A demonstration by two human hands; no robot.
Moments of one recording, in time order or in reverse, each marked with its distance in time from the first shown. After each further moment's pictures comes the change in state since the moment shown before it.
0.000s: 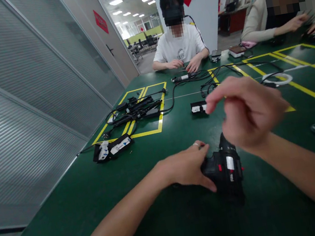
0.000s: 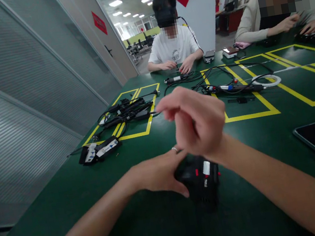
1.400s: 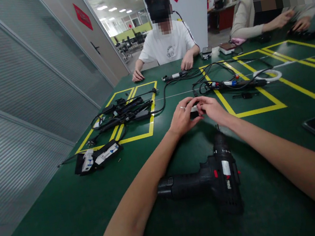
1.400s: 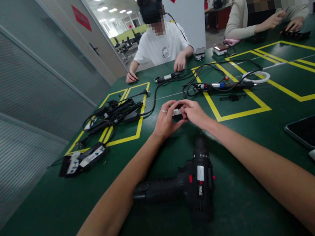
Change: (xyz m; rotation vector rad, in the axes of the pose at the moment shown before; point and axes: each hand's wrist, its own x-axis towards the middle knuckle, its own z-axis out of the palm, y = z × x) left_hand 0.152 -0.107 0.000 0.391 0.779 0.421; right_hand -0.061 0.178 0.040 0.457 -0.236 0.933
